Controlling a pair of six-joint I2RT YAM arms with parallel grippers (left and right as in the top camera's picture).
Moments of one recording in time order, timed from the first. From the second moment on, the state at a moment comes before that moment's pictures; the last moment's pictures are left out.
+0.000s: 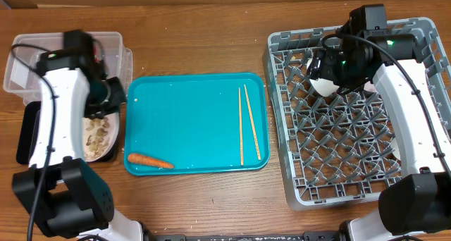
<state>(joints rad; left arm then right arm) 0.25 1.76 1.55 -1.26 0.05 -0.17 0.06 1.71 1.63 -1.13 -0.18 0.29</state>
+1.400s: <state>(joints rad) 0.89 1.76 1.55 -1.23 1.00 0.11 0.06 1.71 1.63 -1.15 -0.18 0.29</state>
